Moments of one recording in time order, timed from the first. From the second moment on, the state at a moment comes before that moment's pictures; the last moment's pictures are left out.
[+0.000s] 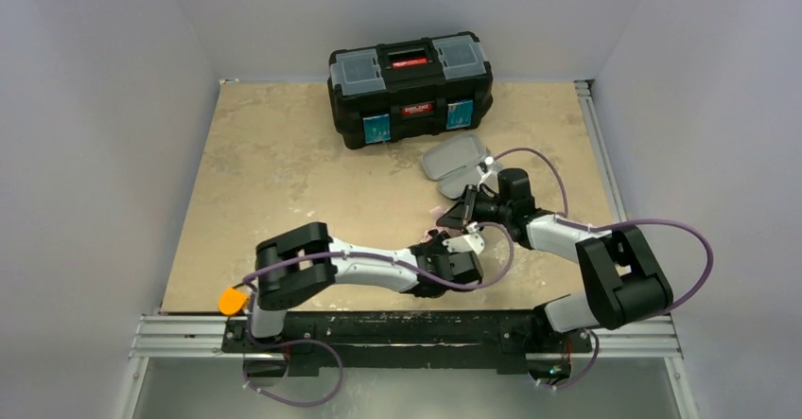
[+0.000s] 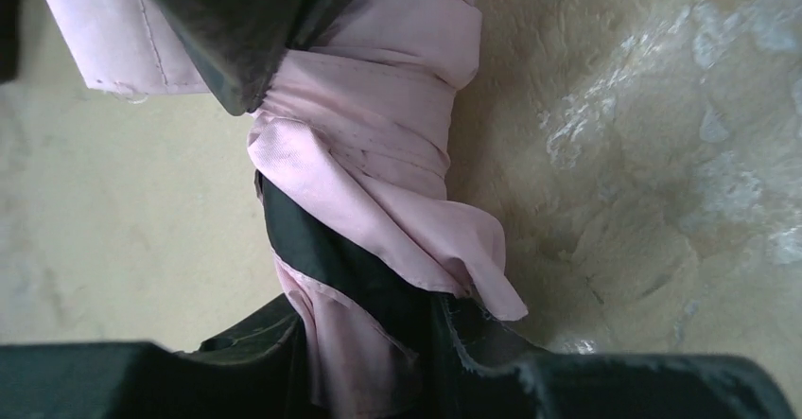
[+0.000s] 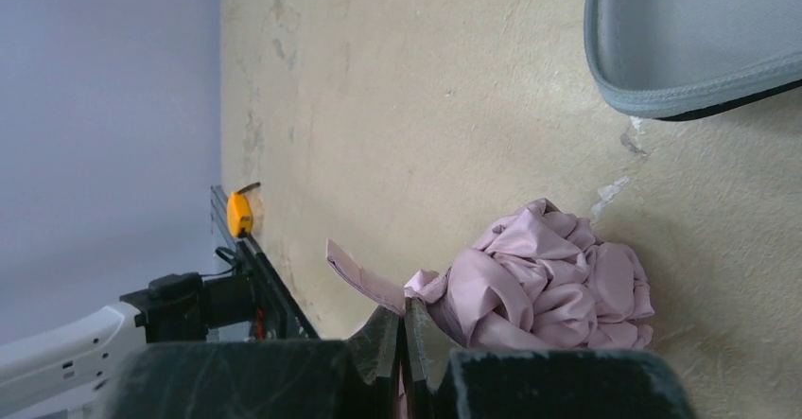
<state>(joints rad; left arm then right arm) -1.32 1.88 1.16 -0.36 -0.66 -0.23 0.32 1.41 0.52 0.28 -0.67 0.75</state>
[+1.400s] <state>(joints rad) -1.56 2.31 1.45 -0.77 -1.23 -0.23 0.31 1.70 0.74 -0.04 -0.85 0.59</state>
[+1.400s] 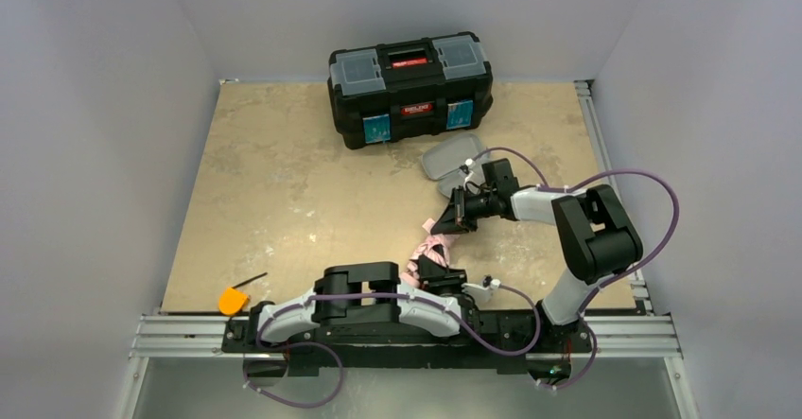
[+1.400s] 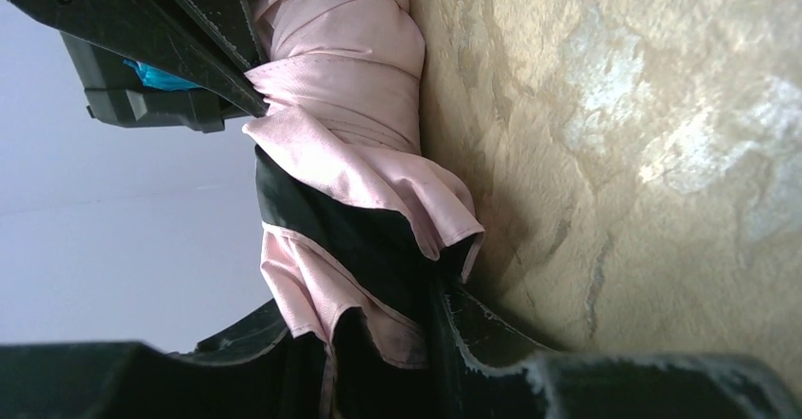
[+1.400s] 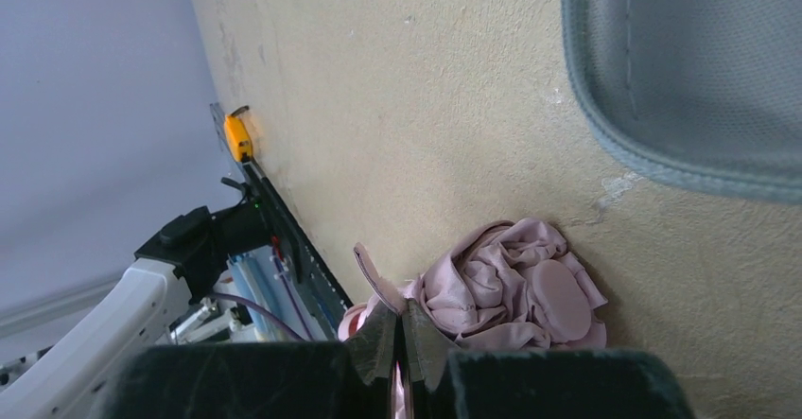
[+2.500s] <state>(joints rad) -1.02 1.55 1.06 -0.47 -0.06 -0.37 0.33 1.67 0.69 0.10 -0.75 0.61</state>
